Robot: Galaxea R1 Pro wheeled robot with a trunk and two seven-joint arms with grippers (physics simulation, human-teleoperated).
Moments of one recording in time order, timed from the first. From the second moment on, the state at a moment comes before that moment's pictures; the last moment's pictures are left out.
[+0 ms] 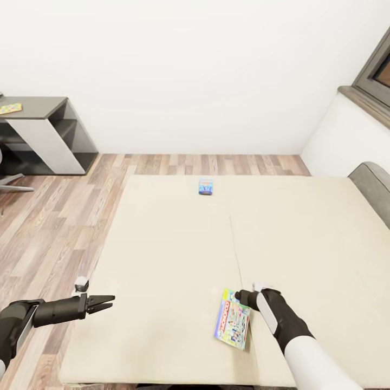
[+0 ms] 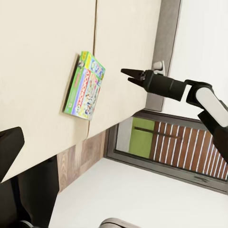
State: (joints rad) left arm -0.56 0.39 0.26 -0.71 -0.07 0.82 -1.56; right arm -0.65 0.05 -0.07 -0.66 -0.22 0.57 -0.12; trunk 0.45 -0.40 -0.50
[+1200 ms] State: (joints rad) left arm -0.46 0.39 0.26 -1.09 0.16 0.91 -1.57; right arm -0.64 0.00 -0.07 -0.66 -0.24 0.49 0.03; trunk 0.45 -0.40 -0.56
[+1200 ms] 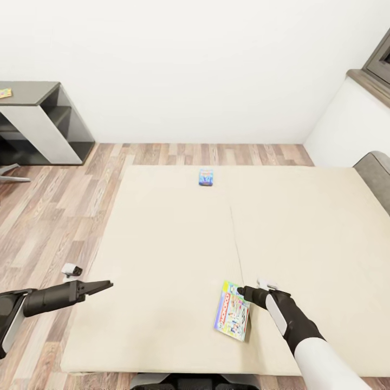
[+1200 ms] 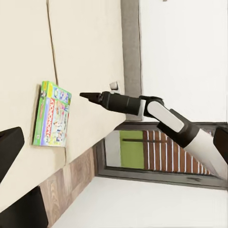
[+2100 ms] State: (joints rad) left arm -0.41 0.37 0.23 -1.21 0.18 0.93 -1.57; right arm -0.64 -0.01 -0.07 -0.66 -0.24 0.49 0.03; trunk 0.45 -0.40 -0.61
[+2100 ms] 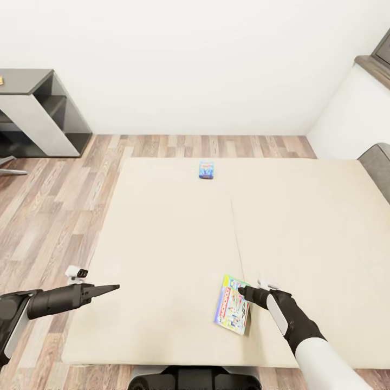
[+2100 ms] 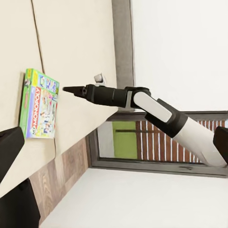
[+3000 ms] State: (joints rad) left arm -0.41 0.37 0.23 -1.21 0.18 0.93 -1.57; right arm -0.64 -0.09 -0.08 -0.65 -0.24 0.49 0.26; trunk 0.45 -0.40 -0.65
